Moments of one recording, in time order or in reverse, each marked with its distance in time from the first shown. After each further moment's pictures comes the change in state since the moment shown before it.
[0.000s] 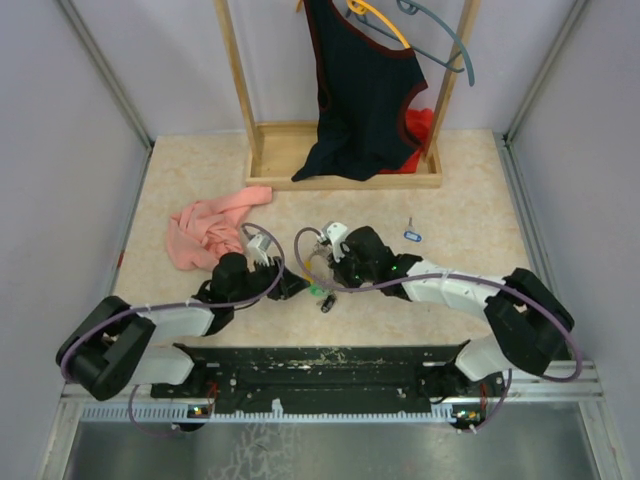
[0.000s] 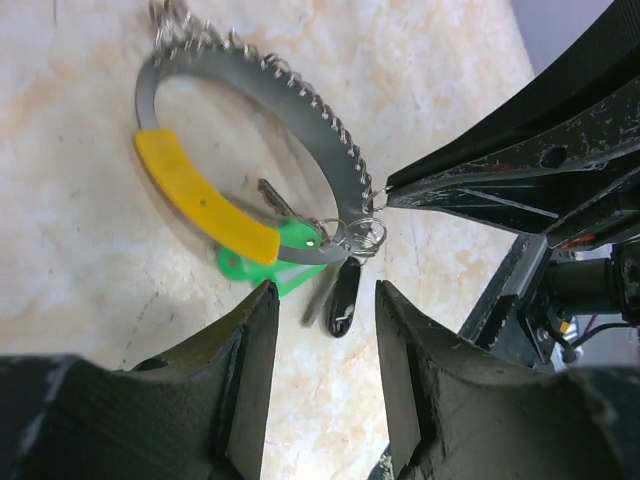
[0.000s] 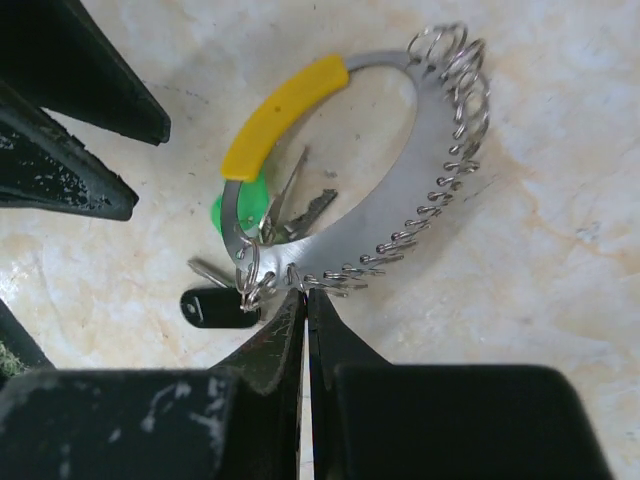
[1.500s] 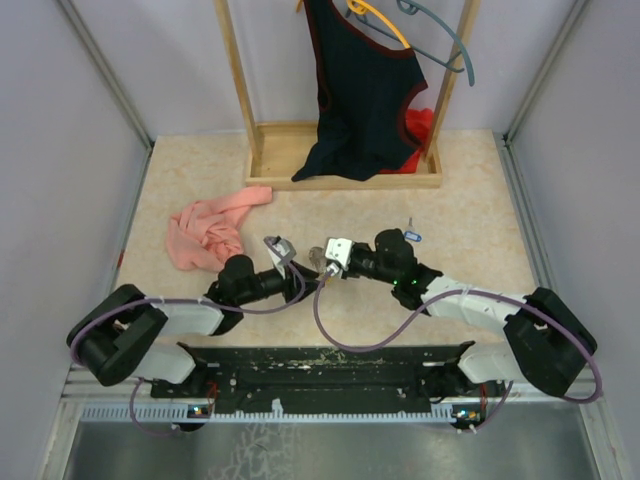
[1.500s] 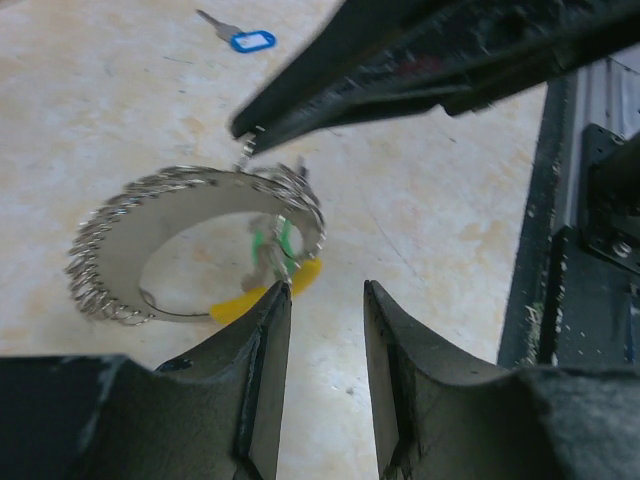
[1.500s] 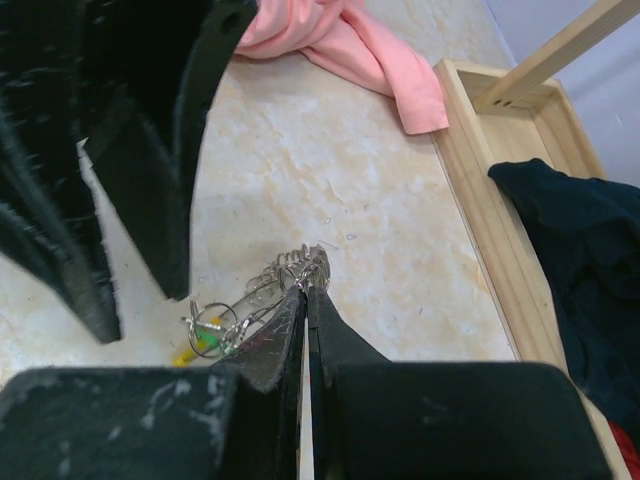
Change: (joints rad) left arm -0.087 0.054 0.045 0.248 0.109 0.488; right arm -0.054 -0.183 -0.194 0.502 -0.236 -0.644
